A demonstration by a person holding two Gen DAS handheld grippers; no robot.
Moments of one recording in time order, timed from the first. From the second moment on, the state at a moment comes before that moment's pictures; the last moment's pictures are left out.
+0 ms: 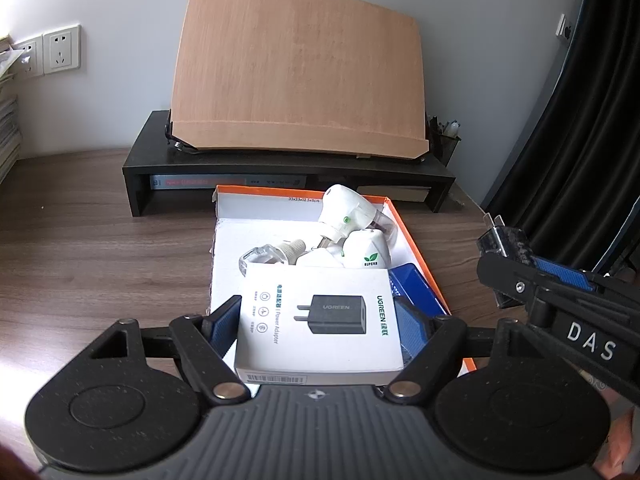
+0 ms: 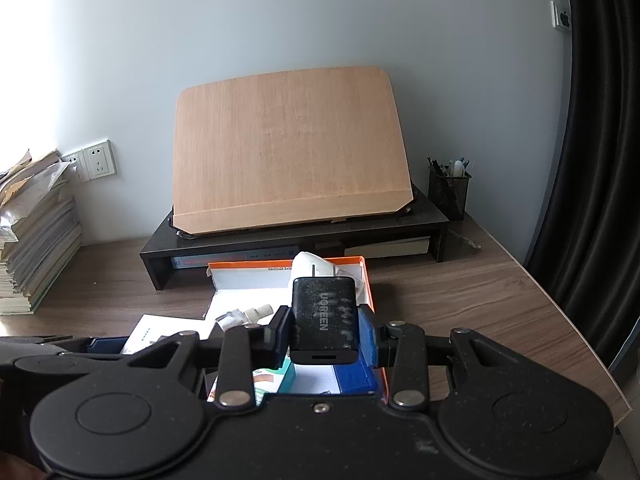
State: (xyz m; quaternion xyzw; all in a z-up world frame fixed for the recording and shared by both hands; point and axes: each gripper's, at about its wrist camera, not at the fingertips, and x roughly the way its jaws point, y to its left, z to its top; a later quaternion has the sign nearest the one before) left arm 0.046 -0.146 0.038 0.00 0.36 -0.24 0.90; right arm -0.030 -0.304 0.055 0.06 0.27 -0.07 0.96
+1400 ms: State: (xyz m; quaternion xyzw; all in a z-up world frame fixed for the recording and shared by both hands) left arm 0.053 -0.161 0.021 0.01 0.39 -0.27 0.88; right arm -0.005 -0.303 0.040 0.06 0.30 -0.05 0.95
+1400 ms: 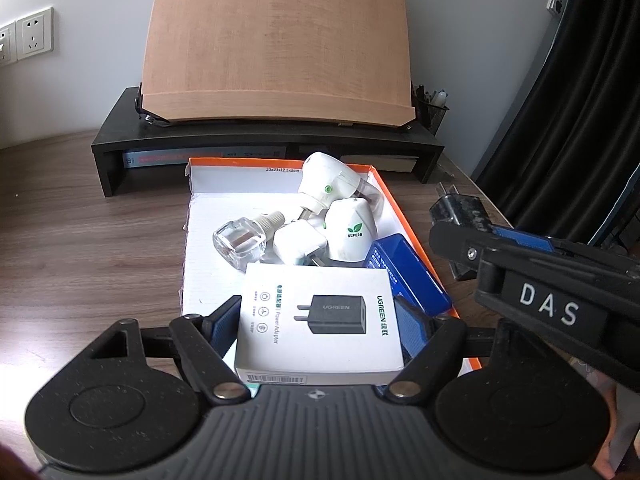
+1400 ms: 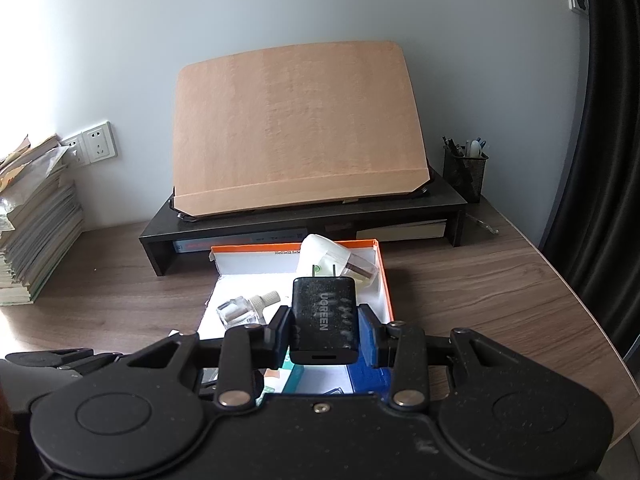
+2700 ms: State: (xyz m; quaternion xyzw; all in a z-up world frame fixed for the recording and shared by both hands) left arm 0.063 -0.170 0.017 0.02 0.39 -0.27 0.88; right arm 0.010 -0.307 0.034 0.07 0.31 -0.05 0.95
